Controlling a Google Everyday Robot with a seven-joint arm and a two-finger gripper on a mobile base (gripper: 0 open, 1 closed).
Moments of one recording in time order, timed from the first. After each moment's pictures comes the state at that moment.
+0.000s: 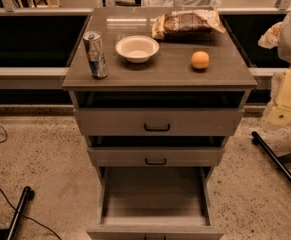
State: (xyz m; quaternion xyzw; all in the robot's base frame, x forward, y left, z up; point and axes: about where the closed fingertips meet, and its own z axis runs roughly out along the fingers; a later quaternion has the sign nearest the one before) arm 0.438 -0.217 0.976 -0.60 0.78 -0.03 0.16
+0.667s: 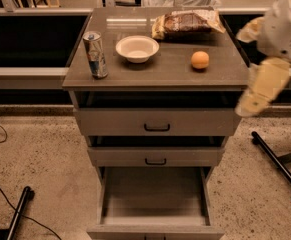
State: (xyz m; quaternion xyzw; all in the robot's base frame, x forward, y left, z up) arm 0.471 -0.187 0.971 -0.62 0.76 0.01 0.21
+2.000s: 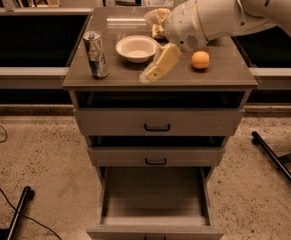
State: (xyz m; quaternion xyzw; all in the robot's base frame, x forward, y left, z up) arm 0.591 -0.001 0.963 -0.64 0.58 0.22 0.44
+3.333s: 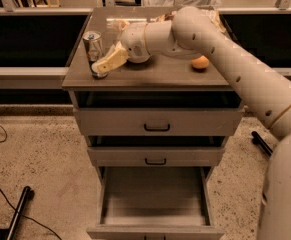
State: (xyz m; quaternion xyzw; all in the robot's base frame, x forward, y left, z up) arm 0.701 0.116 0.917 -0.55 0.56 0.31 0.54
